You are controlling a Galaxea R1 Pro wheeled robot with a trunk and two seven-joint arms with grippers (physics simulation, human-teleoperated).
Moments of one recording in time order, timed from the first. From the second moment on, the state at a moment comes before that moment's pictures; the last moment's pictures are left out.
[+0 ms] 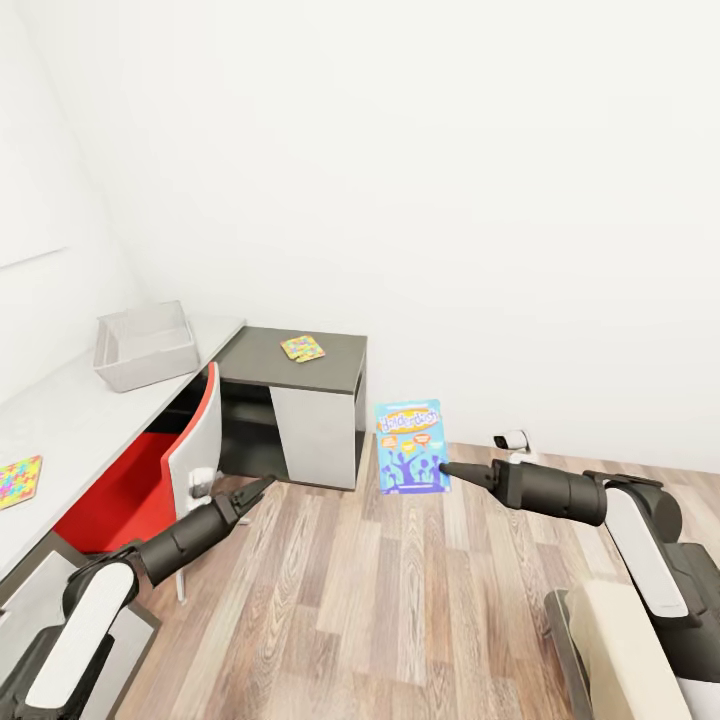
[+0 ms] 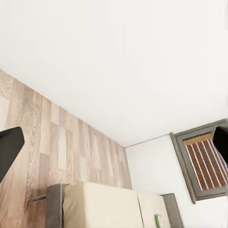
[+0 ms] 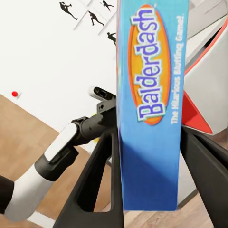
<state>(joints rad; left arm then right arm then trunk) -0.27 0.20 0.03 -1.51 1.08 0.72 -0.36 -0.50 -0.30 0.00 -1.60 -0.70 1.04 1.00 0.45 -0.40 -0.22</state>
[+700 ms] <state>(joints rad) -0.35 0.20 -0.03 -1.51 1.06 0.72 -0.48 -0.50 -0.30 0.00 -1.60 -0.71 1.04 1.00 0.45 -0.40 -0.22</state>
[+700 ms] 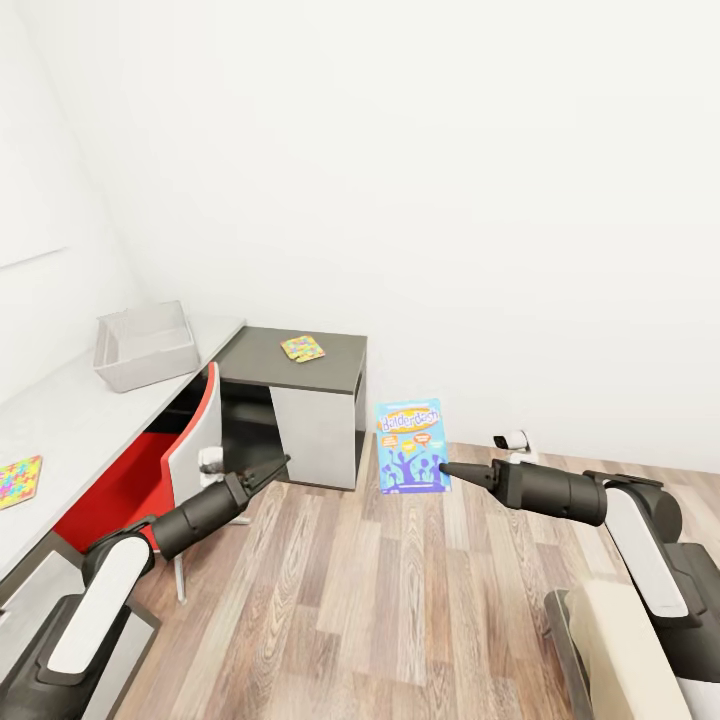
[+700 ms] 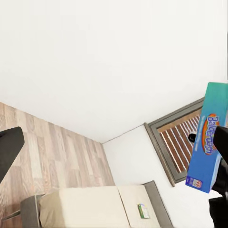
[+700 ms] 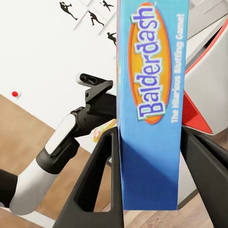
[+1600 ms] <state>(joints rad) -0.29 0.20 0.06 -1.59 1.32 0.75 -0.30 -0.49 -0.27 -0.07 -1.60 -0.72 1.04 0.91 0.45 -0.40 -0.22</state>
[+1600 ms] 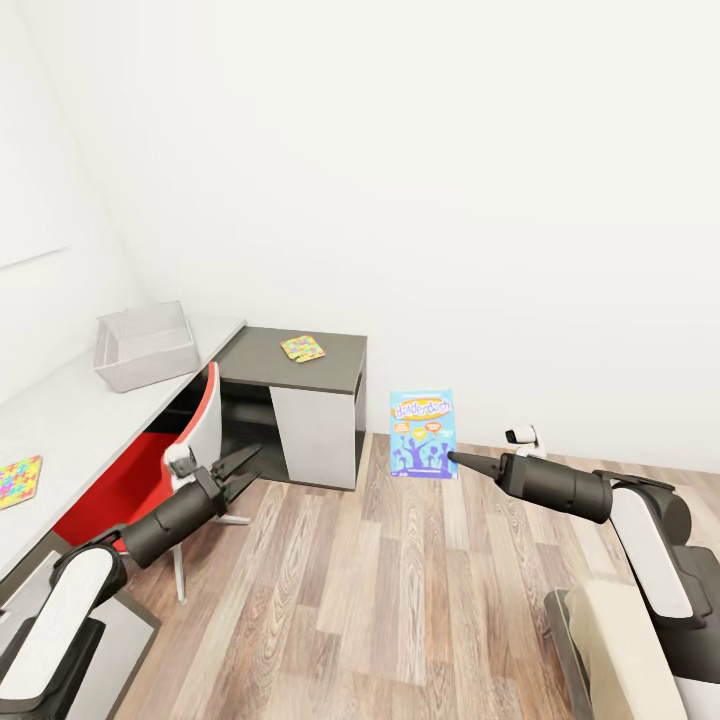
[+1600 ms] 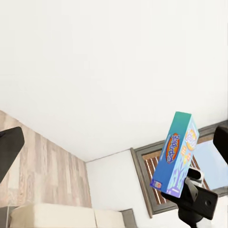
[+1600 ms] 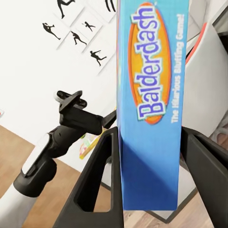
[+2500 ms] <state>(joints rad) -0.35 0.16 -0.01 -1.51 1.32 0.75 -0.29 -0.49 -0.27 -0.07 -1.60 -0.72 1.04 0.94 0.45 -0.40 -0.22</state>
